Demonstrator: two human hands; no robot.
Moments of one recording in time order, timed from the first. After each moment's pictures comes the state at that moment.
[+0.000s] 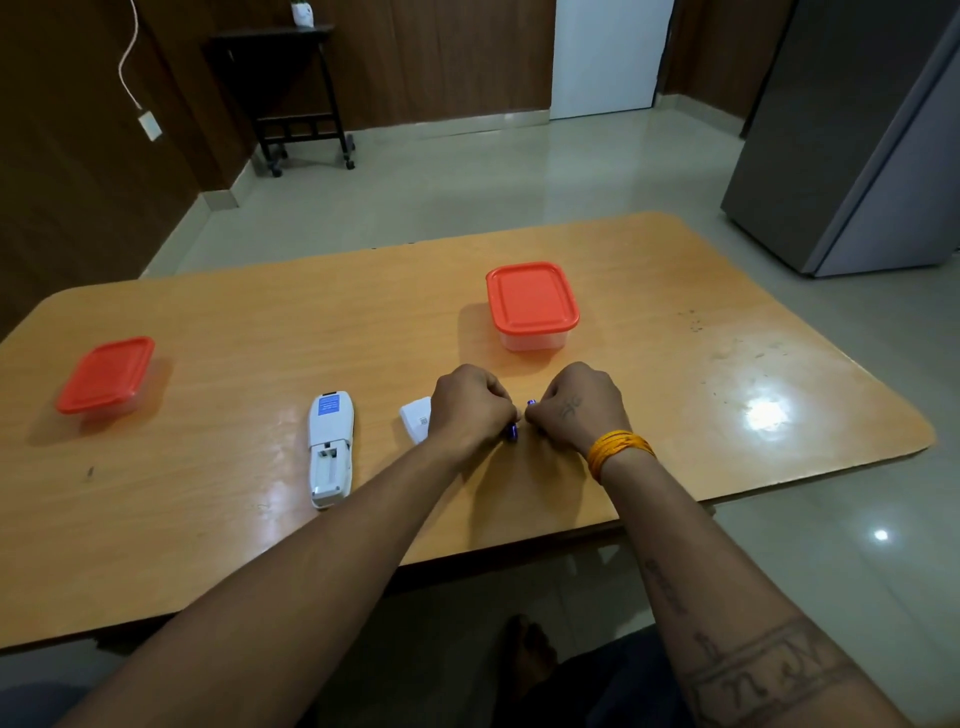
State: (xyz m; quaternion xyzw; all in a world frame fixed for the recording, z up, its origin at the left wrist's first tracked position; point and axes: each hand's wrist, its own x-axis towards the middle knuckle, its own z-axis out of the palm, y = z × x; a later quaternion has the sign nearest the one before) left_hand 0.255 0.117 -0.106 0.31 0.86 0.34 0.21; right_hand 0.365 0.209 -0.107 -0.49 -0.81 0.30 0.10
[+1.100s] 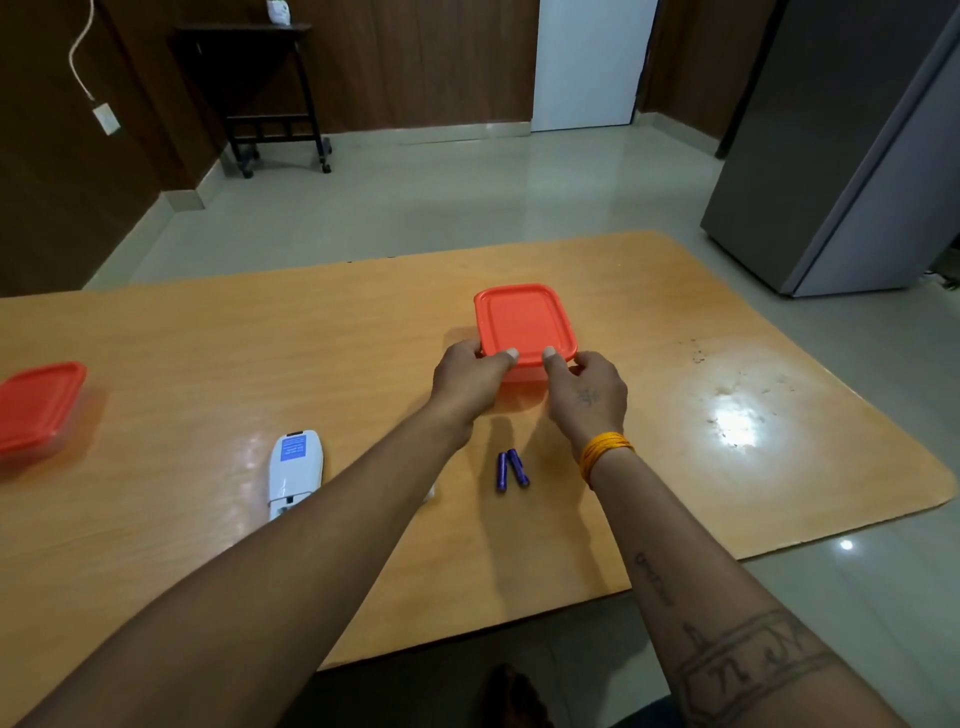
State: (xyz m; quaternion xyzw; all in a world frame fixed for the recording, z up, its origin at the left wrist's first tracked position) left_hand 0.216 0.185 -0.096 0.24 0.75 0.53 0.32; right_hand 0.326 0.257 -0.116 -0.55 -0.65 0.41 0.33
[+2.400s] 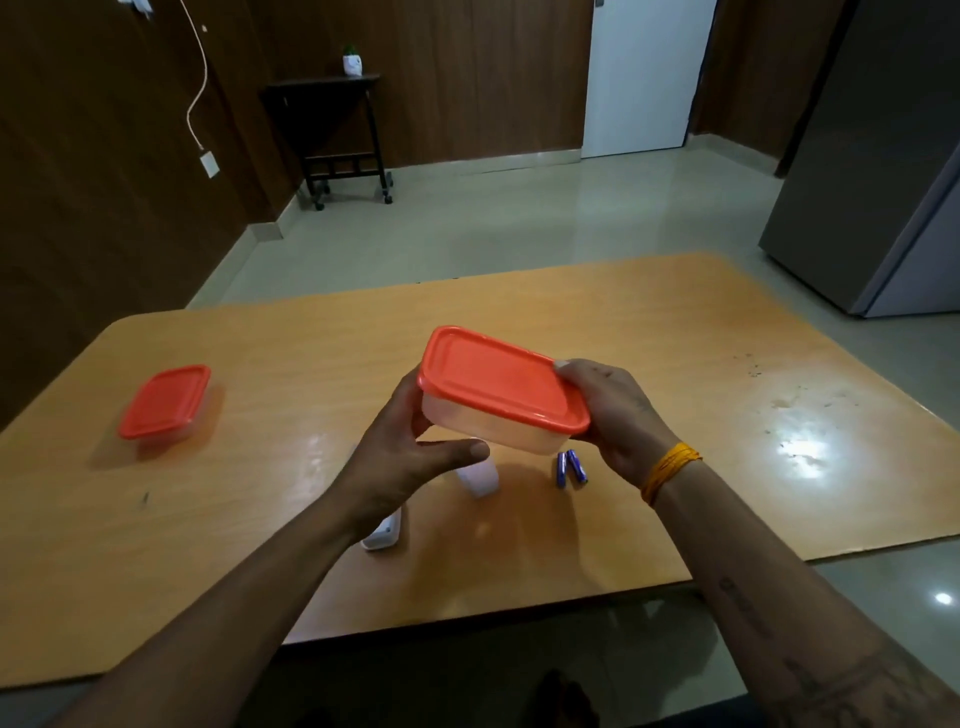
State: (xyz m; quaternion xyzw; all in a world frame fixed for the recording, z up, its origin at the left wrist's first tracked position) left_hand 0.190 -0.001 -0.065 0.39 0.68 0.55 0.28; right_hand 0.336 0.192 -0.062 -0.33 -0.58 0.71 0.23
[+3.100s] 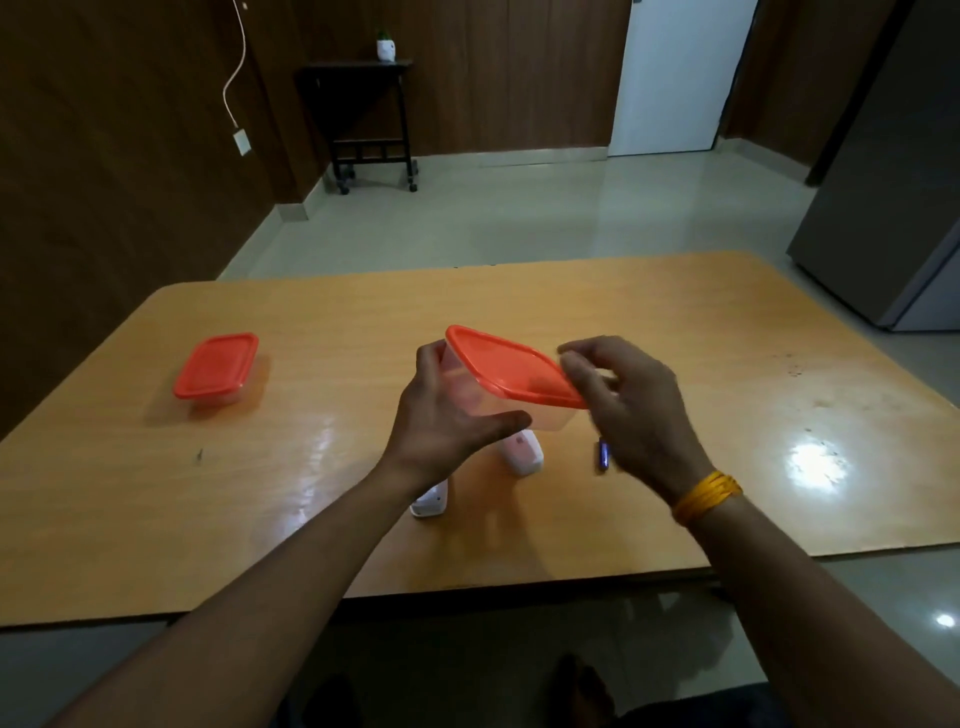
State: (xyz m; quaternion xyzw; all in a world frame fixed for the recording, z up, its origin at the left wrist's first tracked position) left_hand 0.181 -0.009 -0.072 0.36 0.77 0.52 0.11; right_hand 0.338 0.145 -0.056 -0.21 -0.85 0.32 0.37
